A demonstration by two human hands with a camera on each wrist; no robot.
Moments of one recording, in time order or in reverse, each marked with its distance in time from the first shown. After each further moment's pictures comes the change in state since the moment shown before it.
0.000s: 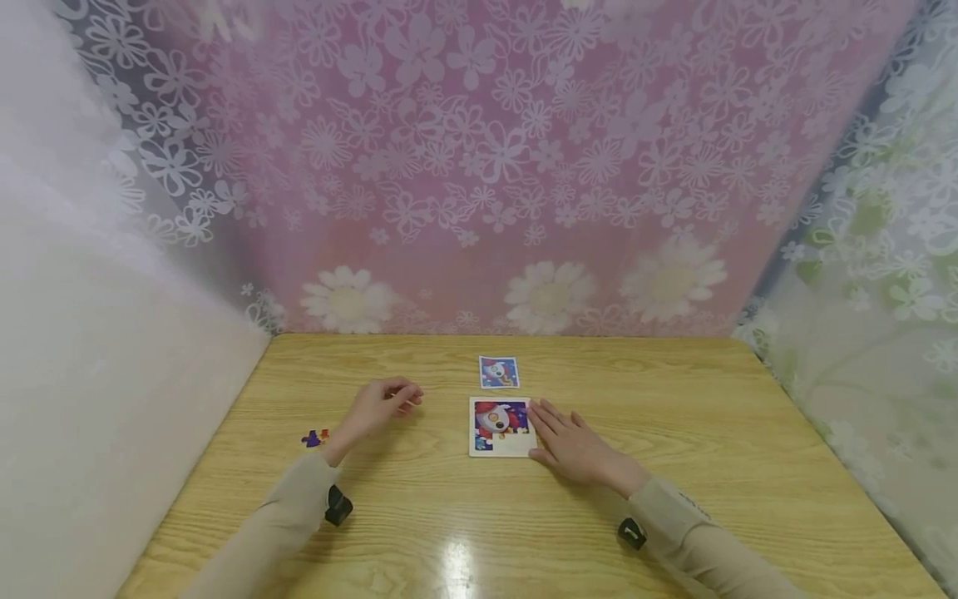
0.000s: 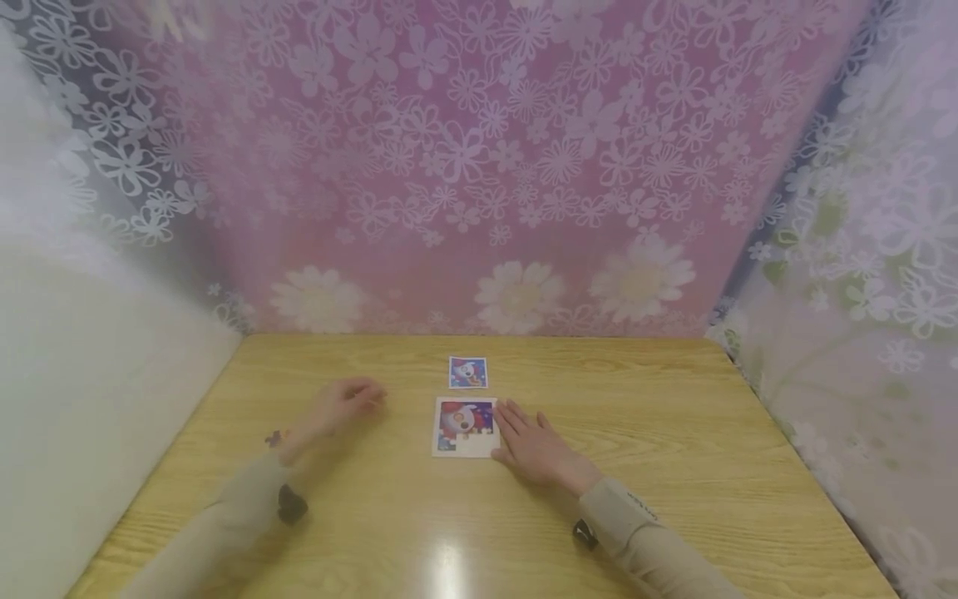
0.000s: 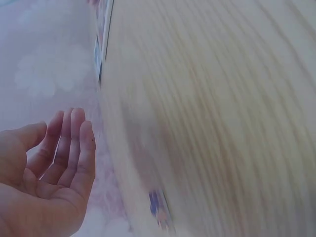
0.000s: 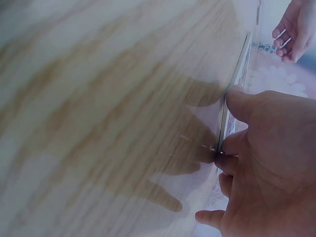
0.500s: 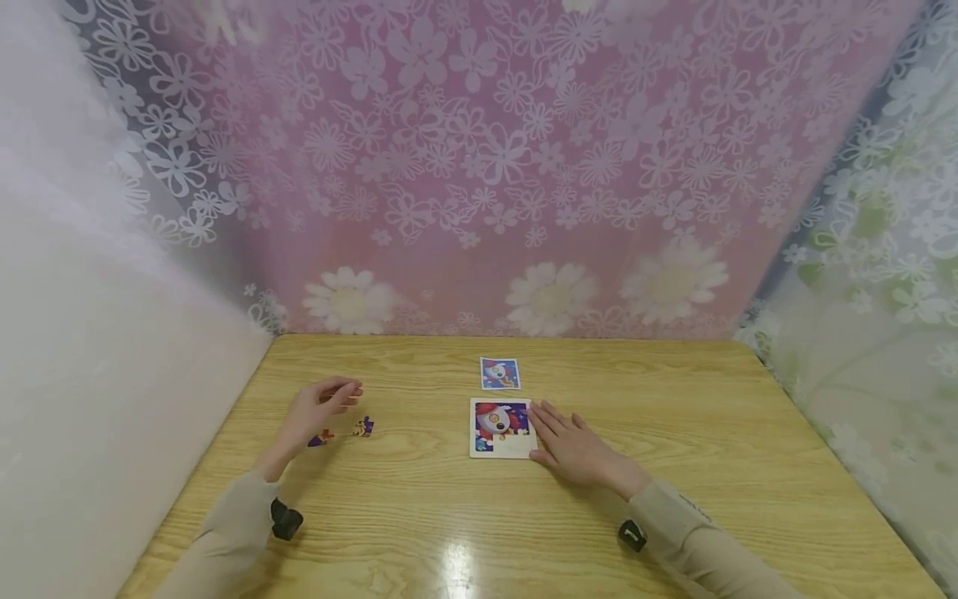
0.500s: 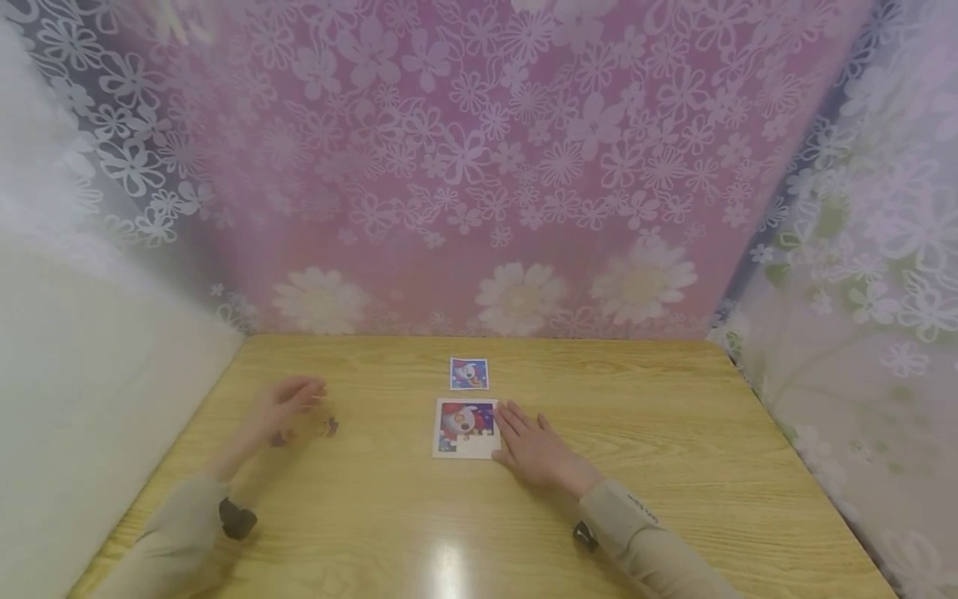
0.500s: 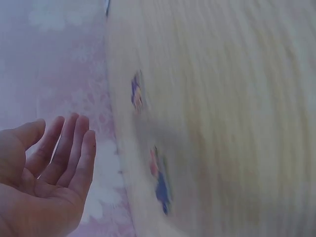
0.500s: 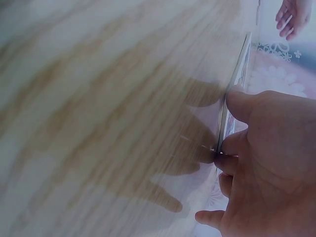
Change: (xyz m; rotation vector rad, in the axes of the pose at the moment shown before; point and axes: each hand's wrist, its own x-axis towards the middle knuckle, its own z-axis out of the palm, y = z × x) left_hand -0.051 -0.017 -0.068 0.033 0.154 0.046; right_hand 0.001 0.001 0.001 0.010 0.002 0.003
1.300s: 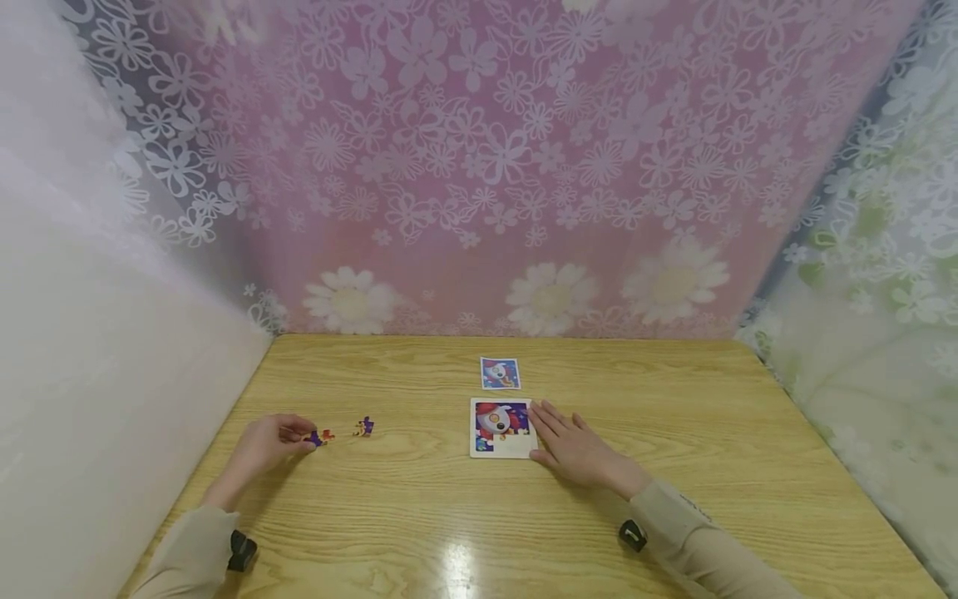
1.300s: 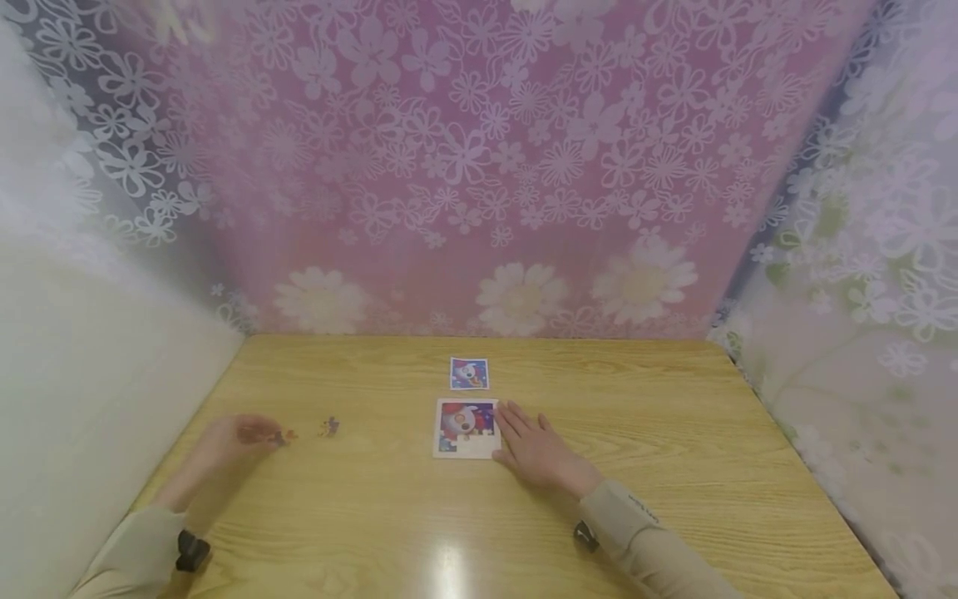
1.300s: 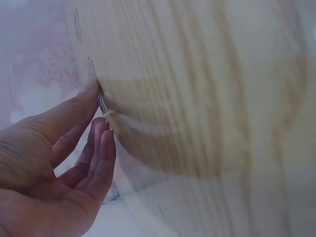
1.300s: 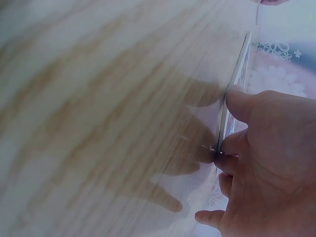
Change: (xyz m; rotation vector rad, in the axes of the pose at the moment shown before) left_hand -0.046 -0.021 -0.041 0.450 -0.040 -0.145; right_hand -0.001 -0.002 -0.002 -0.004 -0.009 0.009
